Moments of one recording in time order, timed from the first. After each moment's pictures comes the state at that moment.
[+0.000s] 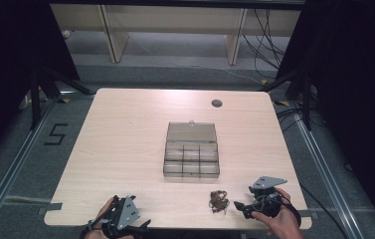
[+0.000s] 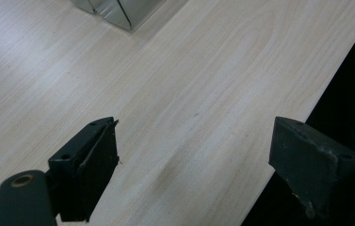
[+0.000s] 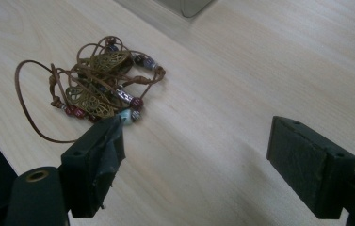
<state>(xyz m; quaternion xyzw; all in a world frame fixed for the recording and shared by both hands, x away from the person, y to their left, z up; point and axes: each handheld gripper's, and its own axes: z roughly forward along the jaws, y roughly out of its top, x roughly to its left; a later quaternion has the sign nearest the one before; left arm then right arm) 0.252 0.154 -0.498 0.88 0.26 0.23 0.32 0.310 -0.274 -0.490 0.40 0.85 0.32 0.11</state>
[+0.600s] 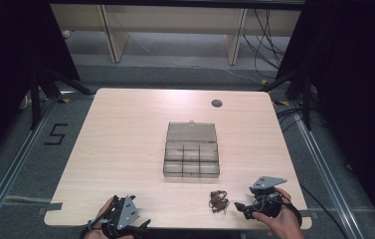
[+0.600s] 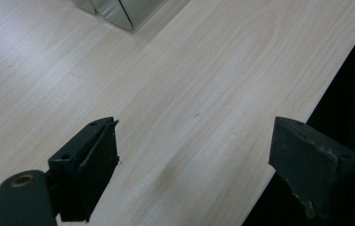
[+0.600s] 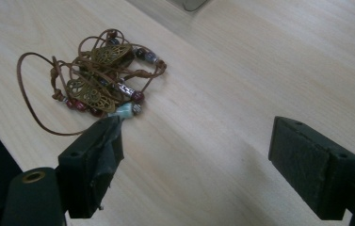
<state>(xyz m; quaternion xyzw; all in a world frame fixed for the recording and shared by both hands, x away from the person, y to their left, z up) 0.253 0.156 -0.498 0.88 0.26 0.23 0.32 0.309 -0.272 -0.488 0.41 0.85 0.31 0.10</state>
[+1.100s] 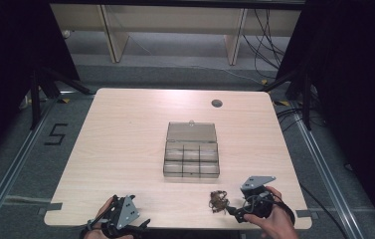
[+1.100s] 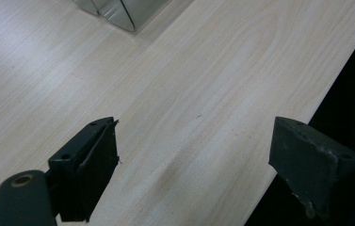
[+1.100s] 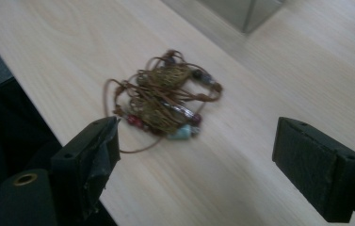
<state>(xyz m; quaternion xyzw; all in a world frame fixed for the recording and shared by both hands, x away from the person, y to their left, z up) 0.252 0.156 -0.497 0.88 0.26 0.23 0.33 0.304 -0.239 -0.471 0.38 0.87 0.30 0.08</state>
